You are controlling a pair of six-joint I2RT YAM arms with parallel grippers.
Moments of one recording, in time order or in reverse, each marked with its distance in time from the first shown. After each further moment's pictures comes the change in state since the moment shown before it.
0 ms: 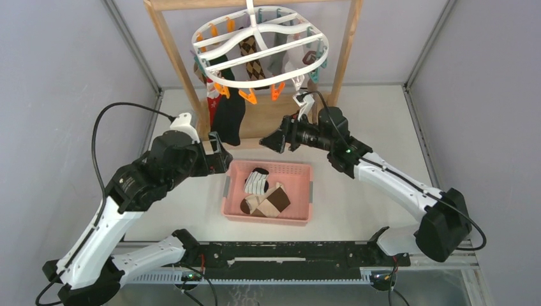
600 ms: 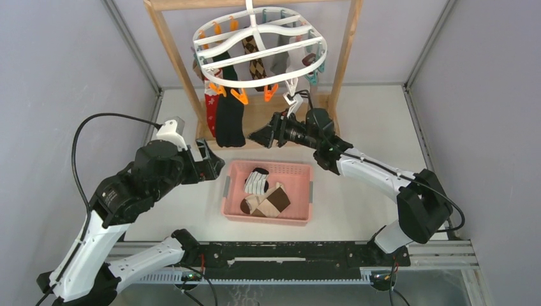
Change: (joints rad) left arm 0.000 -0.087 0.002 -0.064 0.001 -0.028; right arm 0.019 0.188 -0.001 0.320 -0.008 0.114
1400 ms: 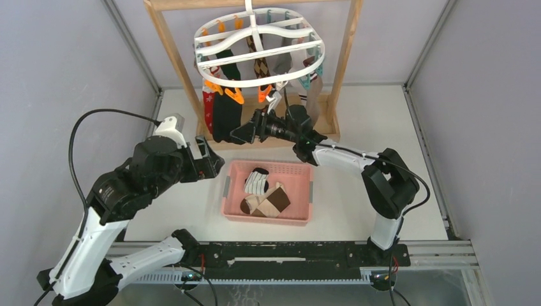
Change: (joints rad) left arm 0.000 0.037 0.072 -0.052 0.011 -0.011; right arm 0.039 0.281 0.158 0.191 -0.051 0.041
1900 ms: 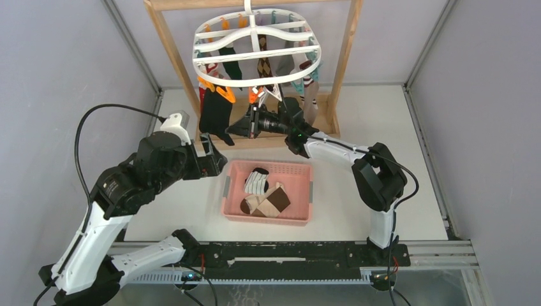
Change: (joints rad) left arm 0.000 0.039 0.026 -0.003 0.015 0.022; right arm 0.002 0.119 0.174 -0.016 -0.146 0.077
